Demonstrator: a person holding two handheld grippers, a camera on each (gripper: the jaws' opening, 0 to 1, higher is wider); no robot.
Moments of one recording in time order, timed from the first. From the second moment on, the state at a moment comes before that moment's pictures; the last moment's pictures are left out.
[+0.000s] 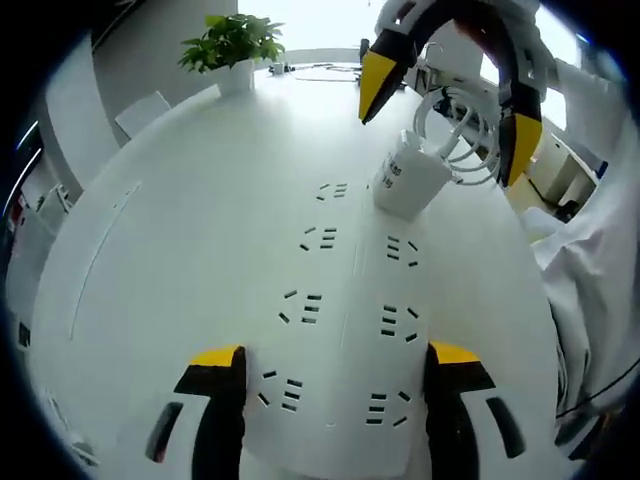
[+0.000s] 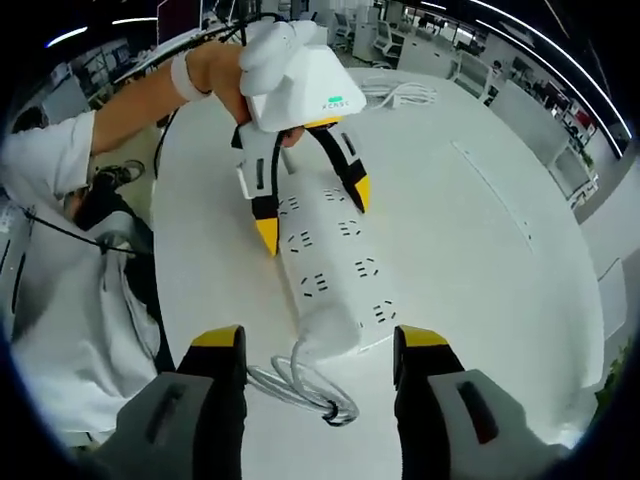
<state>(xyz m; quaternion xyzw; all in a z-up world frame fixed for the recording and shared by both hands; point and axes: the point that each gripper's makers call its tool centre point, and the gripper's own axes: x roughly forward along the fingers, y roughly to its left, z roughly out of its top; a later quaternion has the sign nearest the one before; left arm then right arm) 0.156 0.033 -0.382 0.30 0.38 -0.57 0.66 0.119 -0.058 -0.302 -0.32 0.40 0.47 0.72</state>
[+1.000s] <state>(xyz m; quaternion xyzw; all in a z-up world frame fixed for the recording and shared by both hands) 0.132 0.056 -0.337 0.24 0.33 -0.52 0.75 0.102 -0.104 -0.309 -0.23 0.36 0.44 0.79</state>
